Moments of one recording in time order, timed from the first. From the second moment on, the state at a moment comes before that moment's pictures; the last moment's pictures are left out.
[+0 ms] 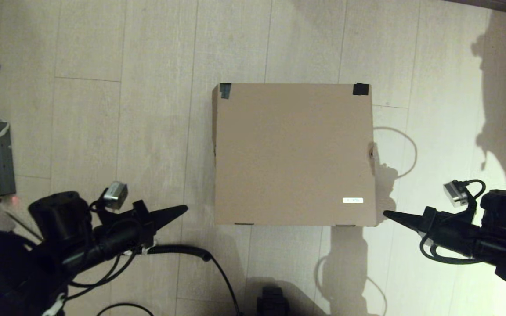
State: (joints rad) left arm -0.10 1.96 -0.37 -1.45 -0.75 -0.92; right arm -0.14 1.96 -0.40 -1.25 0.79 0.63
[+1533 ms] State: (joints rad) left arm -0.23 2.22 -0.63 -1.45 -0.70 -0.84; right arm 0.02 2.10 -0.55 -1.31 0.77 0.67
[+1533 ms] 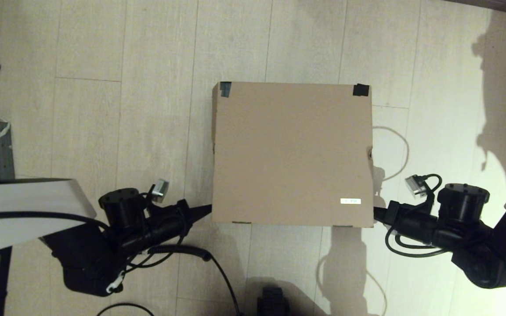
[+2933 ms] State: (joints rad) left arm -0.27 2.01 -0.52 -1.39 -0.68 -0.87; right arm 0.01 1.91 -0.43 -1.29 0.77 0.70
